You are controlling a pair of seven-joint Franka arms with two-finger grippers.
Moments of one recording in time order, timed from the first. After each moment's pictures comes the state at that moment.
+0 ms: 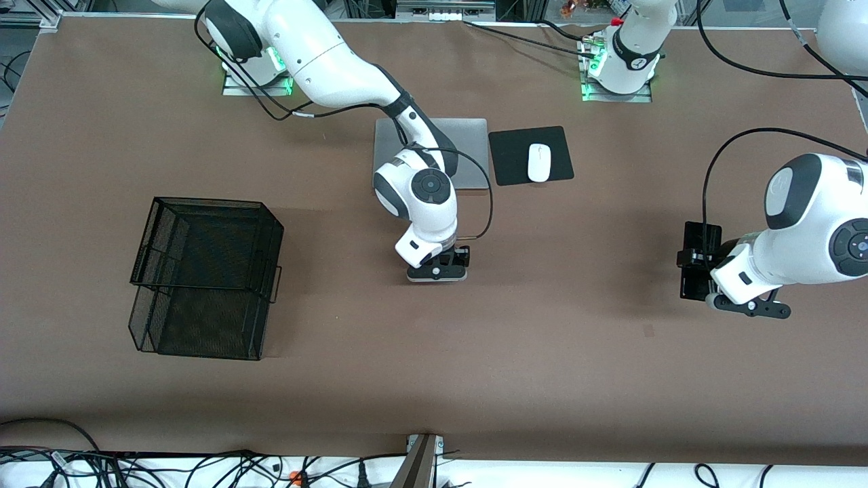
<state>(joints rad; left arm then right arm) 0.58 0.58 -0.70 -1.54 0.38 1.76 -0.07 0.81 1.05 -0.09 -1.13 -0.03 2.33 0.79</state>
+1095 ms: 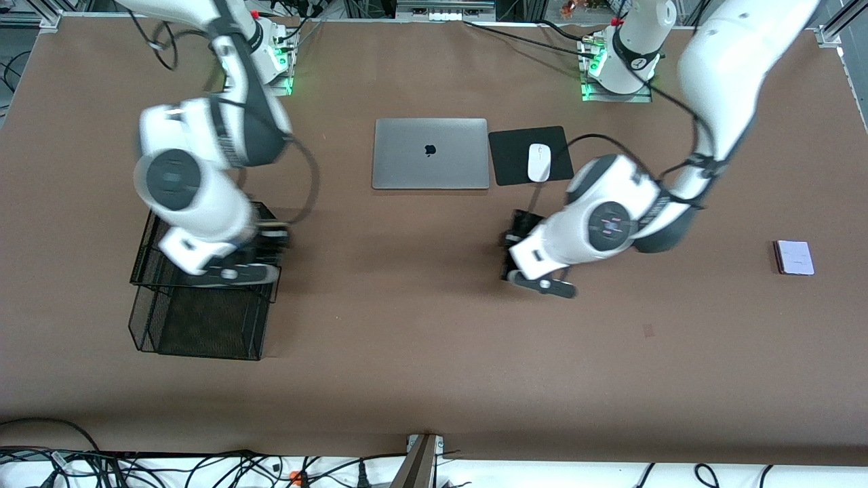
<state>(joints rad) 0.09 0.77 -0.74 -1.54 0.24 2.10 -0.50 0.55 0.35 -0.34 -1.65 0.01 1.91 0.09</state>
